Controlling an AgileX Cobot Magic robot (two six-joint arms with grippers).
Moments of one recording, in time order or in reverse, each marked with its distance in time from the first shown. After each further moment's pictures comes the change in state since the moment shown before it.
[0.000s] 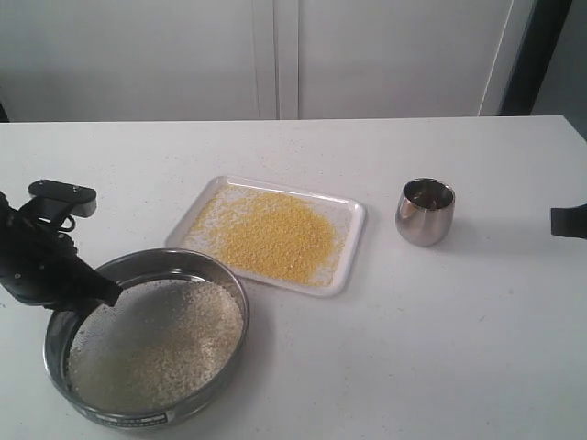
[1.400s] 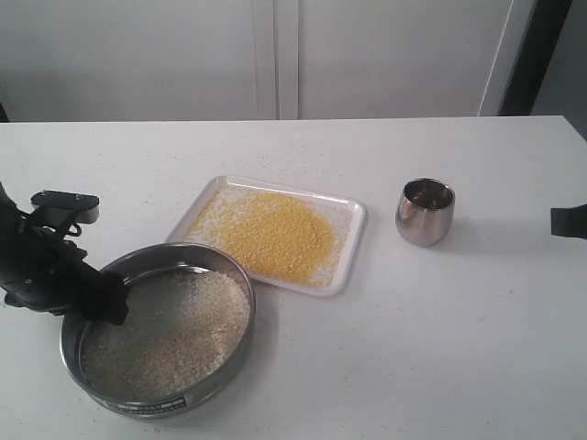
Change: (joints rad) left arm 0.004 0.054 -0.004 -0.031 -0.027 -0.043; right arm 0.000 0.000 0.000 0.000 0.000 0.000
